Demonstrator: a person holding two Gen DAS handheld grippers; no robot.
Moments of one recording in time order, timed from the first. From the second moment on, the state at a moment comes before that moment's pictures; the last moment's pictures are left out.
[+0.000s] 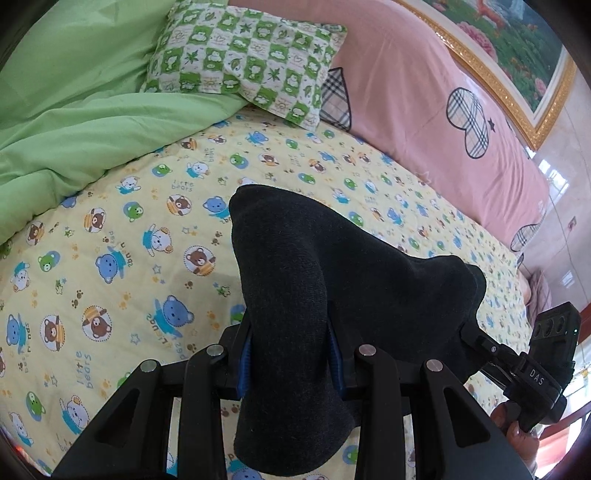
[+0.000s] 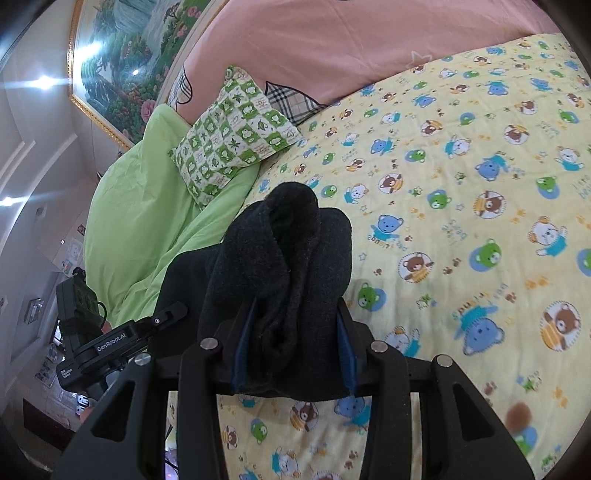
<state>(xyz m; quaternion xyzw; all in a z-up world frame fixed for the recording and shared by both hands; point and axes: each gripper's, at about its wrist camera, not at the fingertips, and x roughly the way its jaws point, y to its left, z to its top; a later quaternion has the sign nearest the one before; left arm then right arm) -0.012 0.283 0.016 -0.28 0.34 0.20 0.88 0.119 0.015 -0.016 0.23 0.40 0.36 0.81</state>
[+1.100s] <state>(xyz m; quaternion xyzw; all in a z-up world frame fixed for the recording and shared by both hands) -0.021 0.292 -0.031 -0.28 0.37 0.23 0.86 0.149 0.014 -0.055 0.17 0.37 0.26 0.87</state>
